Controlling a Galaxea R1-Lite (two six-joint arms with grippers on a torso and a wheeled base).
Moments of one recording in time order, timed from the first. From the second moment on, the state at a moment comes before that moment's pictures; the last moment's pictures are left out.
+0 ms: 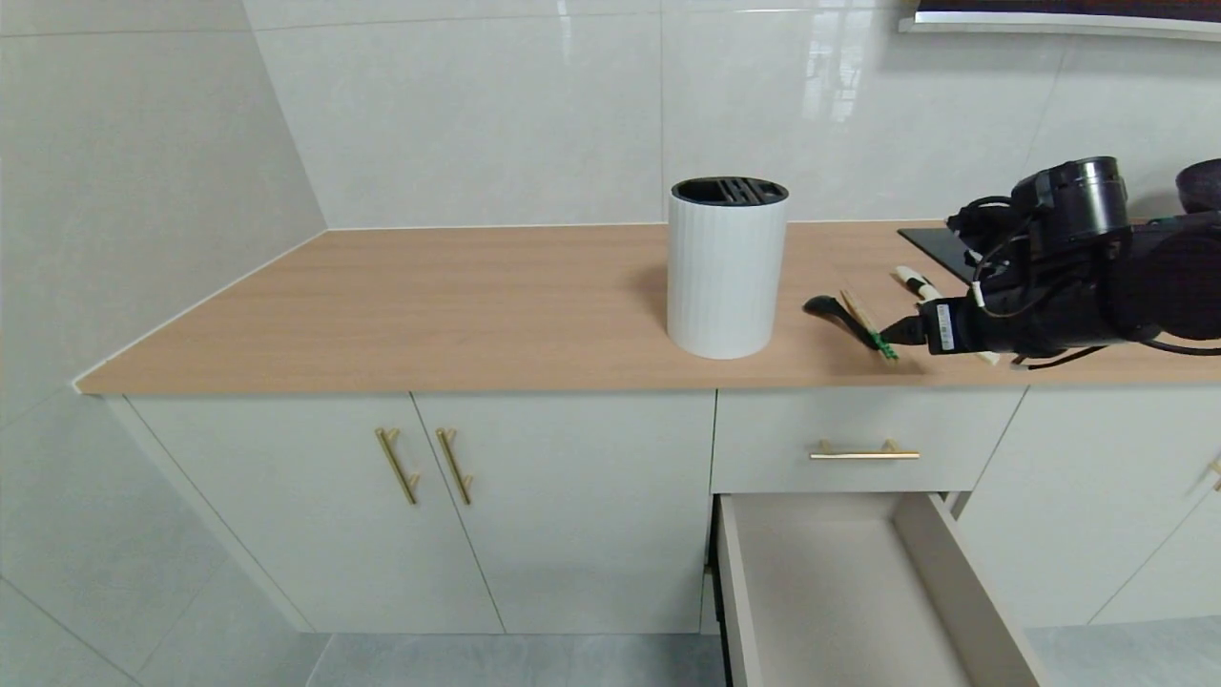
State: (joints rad) left arm 0.01 0.00 0.00 0.00 -0.02 0.01; right arm 0.18 1.86 -1.43 0.13 -0.11 0.02
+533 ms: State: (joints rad) left arm 0.01 0.00 0.00 0.00 -0.02 0.01; right arm 0.21 2.04 -1.56 0.15 -0.22 0.12
